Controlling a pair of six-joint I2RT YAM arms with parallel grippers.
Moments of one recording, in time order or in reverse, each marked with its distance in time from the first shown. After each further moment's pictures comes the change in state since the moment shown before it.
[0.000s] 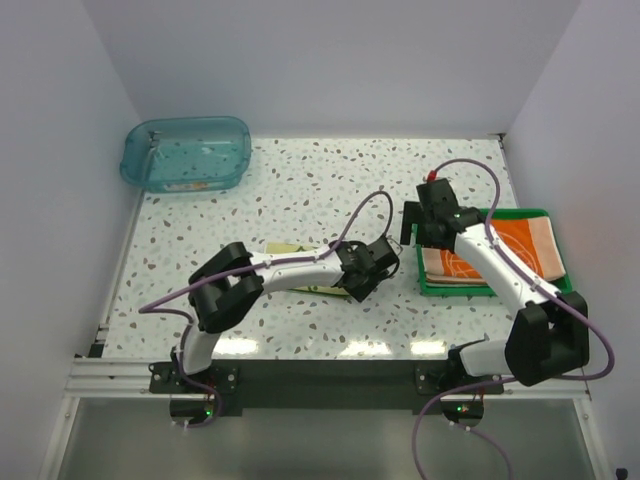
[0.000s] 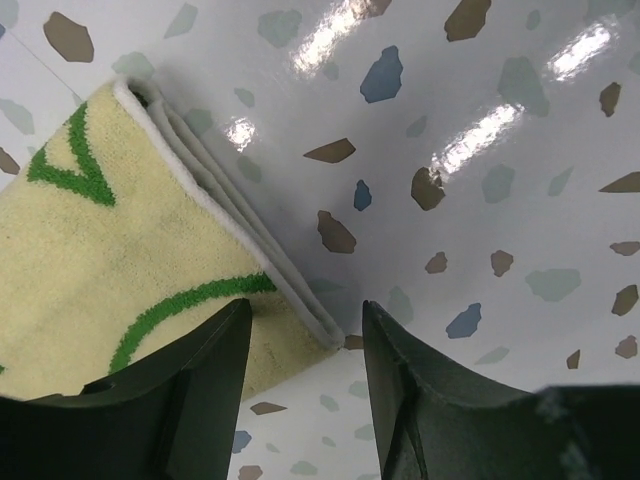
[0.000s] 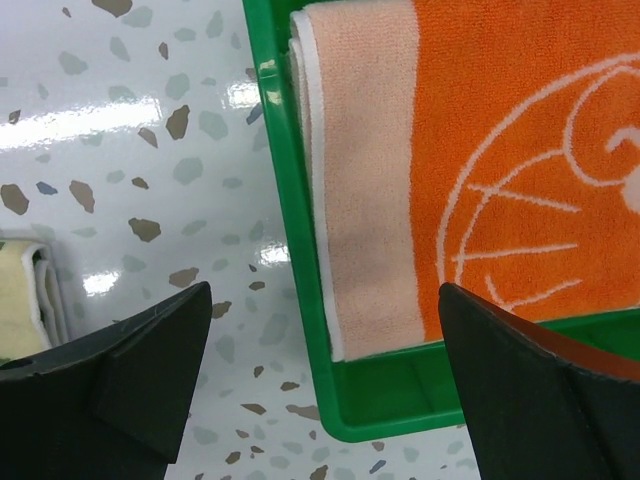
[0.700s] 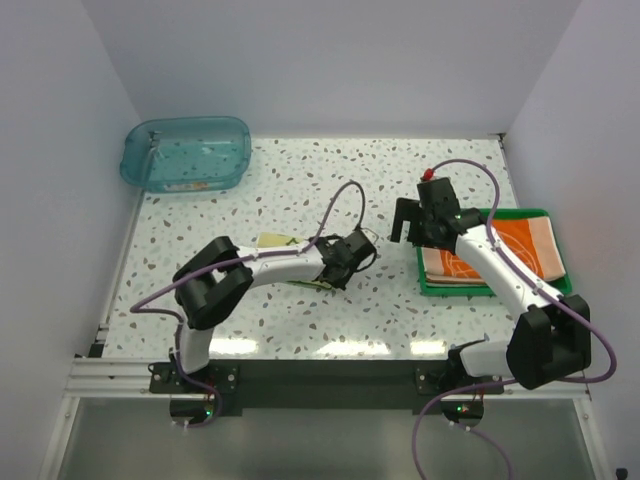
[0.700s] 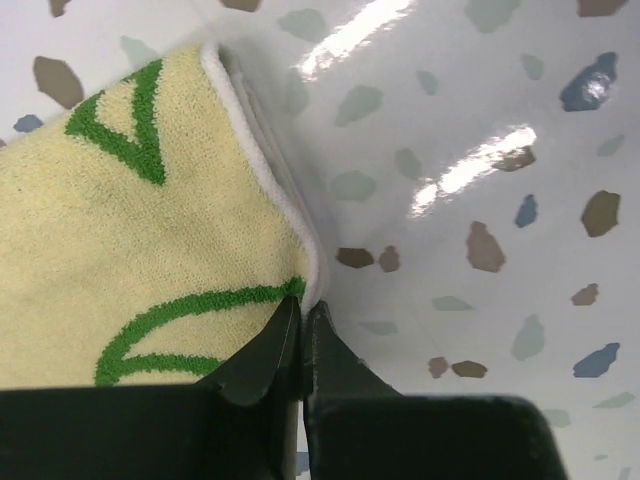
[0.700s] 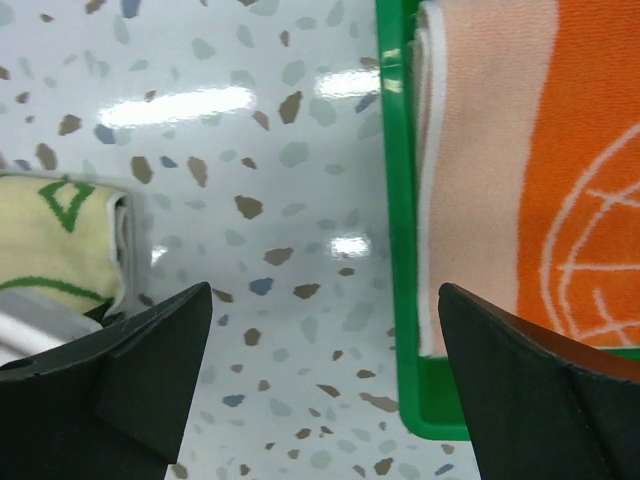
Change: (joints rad) left arm 0.089 -0.049 -0.157 0.118 -0.032 -0.034; right arm 0.007 -0.019 0.000 0.032 -0.167 0.056
